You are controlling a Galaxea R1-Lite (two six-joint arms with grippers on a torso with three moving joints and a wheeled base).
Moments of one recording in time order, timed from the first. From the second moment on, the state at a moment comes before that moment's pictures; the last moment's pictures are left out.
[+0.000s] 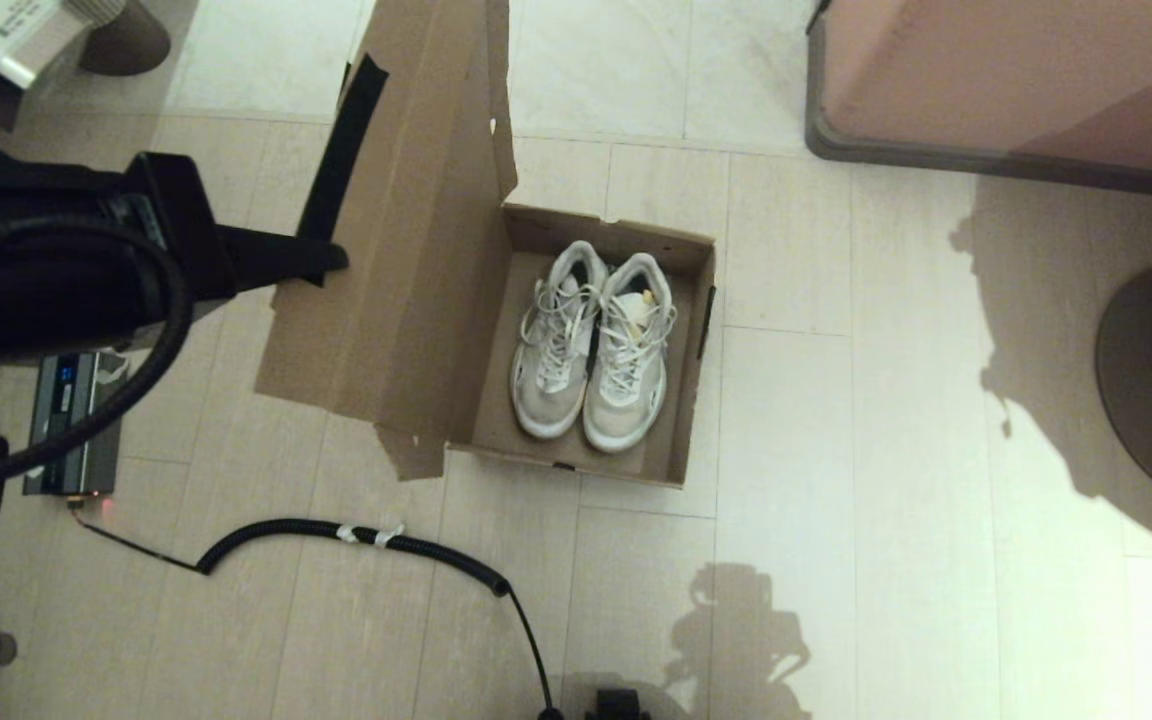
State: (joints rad) left arm -0.44 1.28 -1.23 0.09 -0.08 -0.39; right arm -0.01 0.00 0.00 -0.04 -0.05 0.10
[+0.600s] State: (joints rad) left arm -0.51 1.32 -1.23 0.05 -0.09 -0.47; right arm -0.01 0.00 0.00 -0.04 -0.05 0.10
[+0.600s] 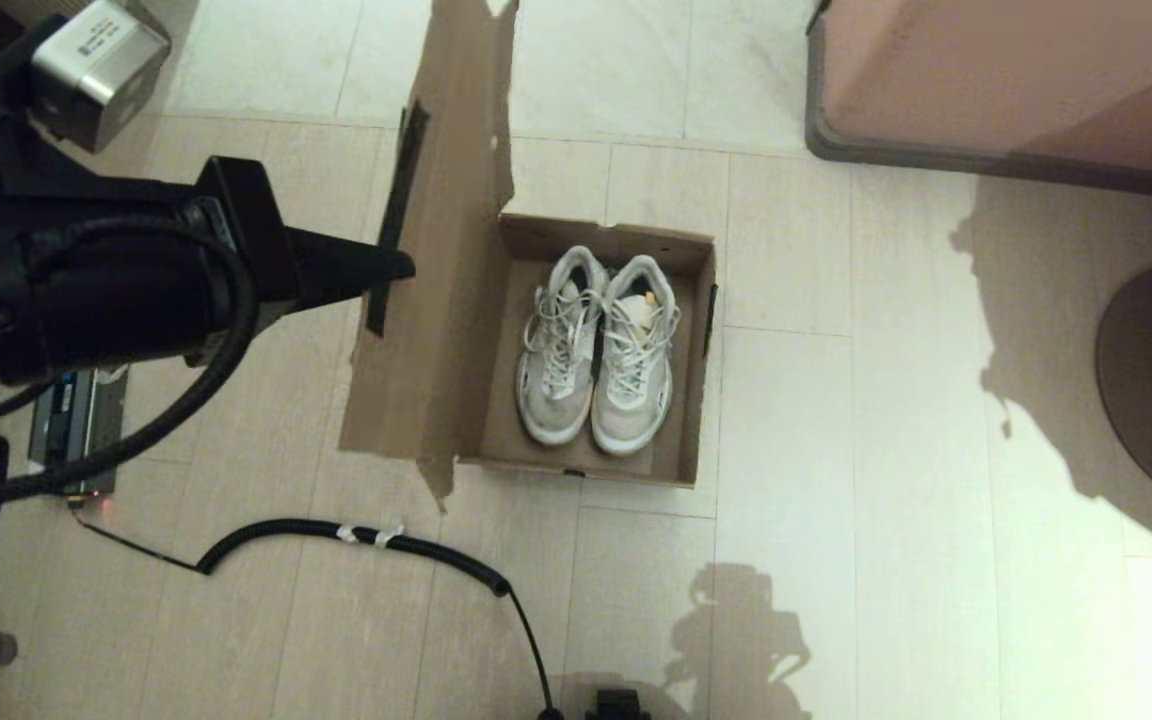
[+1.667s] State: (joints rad) left arm -0.53 1.40 -1.24 -0.05 -0.08 -0.55; right arm -0.01 0.00 0.00 -0.04 -0.05 0.10
